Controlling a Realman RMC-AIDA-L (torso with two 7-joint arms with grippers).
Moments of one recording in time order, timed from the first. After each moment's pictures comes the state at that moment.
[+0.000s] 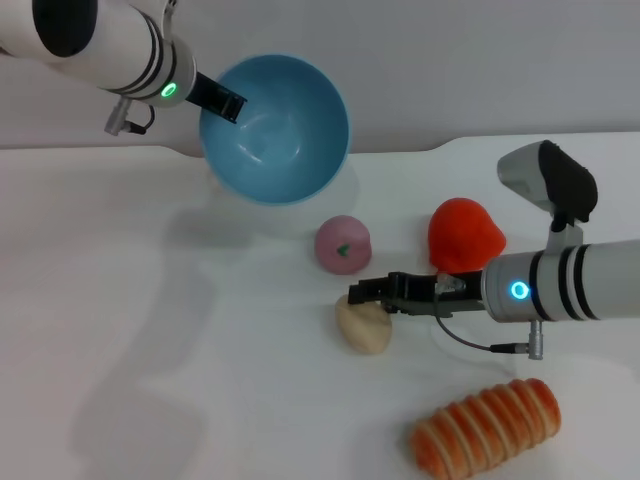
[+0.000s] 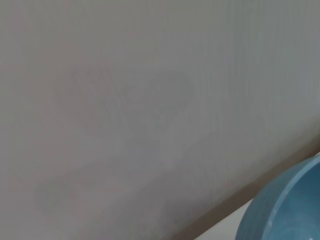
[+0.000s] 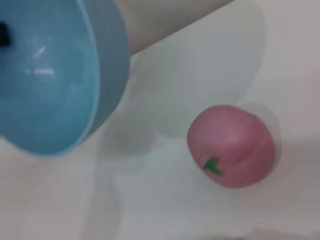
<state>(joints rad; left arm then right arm) -0.97 -2.06 -1.77 -0.80 2.87 -0.81 0.30 0.77 2.09 -1.35 -0.28 -1.66 -0.83 2.35</state>
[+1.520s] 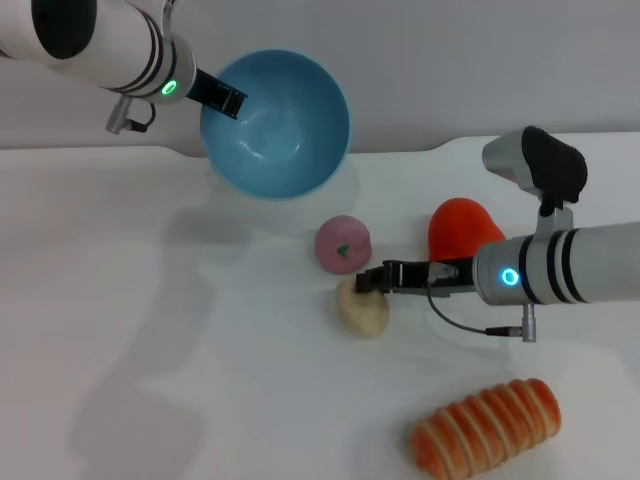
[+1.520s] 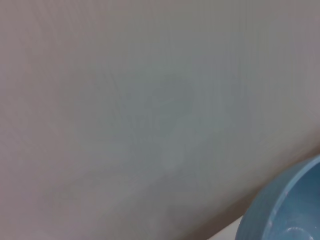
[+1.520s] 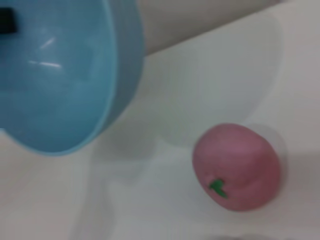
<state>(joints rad) -0.96 -2.06 -1.77 -0.80 2.87 -0.79 0.29 0.79 2.09 -1.40 -0.30 -1.65 -0.78 2.30</state>
